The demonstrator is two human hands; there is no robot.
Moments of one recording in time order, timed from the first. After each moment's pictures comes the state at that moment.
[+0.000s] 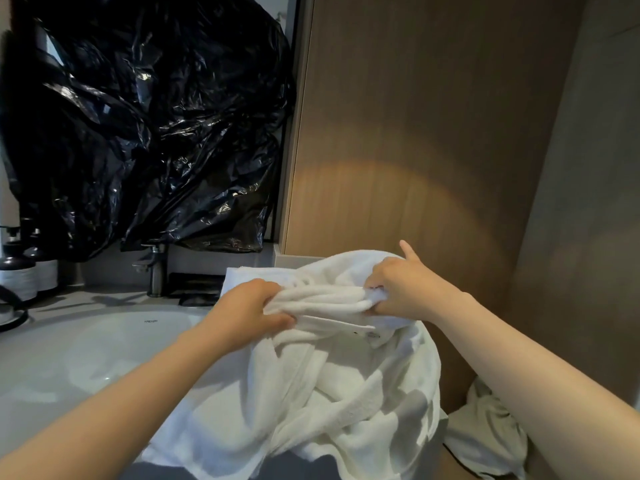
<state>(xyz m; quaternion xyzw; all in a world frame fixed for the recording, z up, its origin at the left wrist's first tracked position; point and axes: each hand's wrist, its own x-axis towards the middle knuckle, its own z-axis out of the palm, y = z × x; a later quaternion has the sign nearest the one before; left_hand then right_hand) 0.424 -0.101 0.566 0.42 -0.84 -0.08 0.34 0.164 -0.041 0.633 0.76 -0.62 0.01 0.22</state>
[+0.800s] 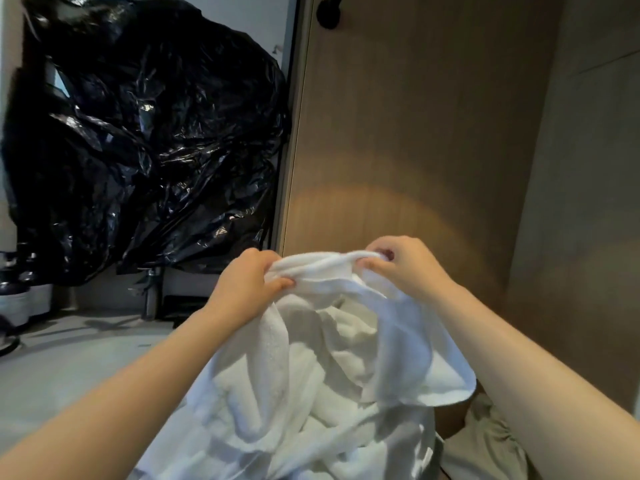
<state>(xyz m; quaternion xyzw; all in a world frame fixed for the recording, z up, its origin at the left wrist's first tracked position) 0.419 -0.105 0.626 0.41 -0.80 -0.03 0.44 0.164 -0.041 0.680 0.70 -0.61 0.34 0.14</state>
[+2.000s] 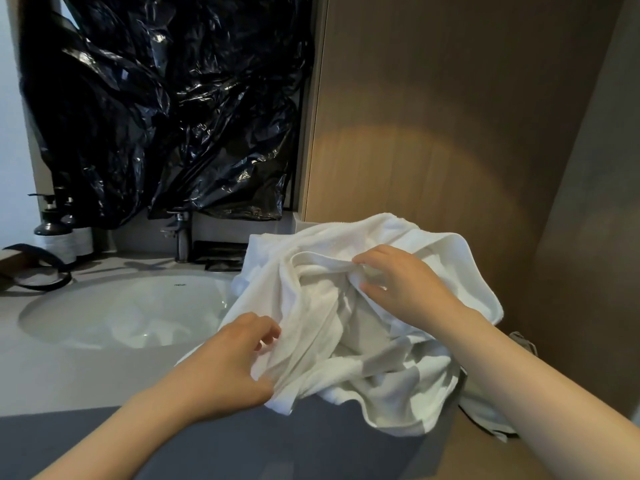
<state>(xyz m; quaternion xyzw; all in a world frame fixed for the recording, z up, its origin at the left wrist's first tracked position) 0.483 -0.012 0.504 0.44 -0.85 -0.14 0.25 0.209 -0.016 0.575 0.77 -0.57 0.22 0.16</state>
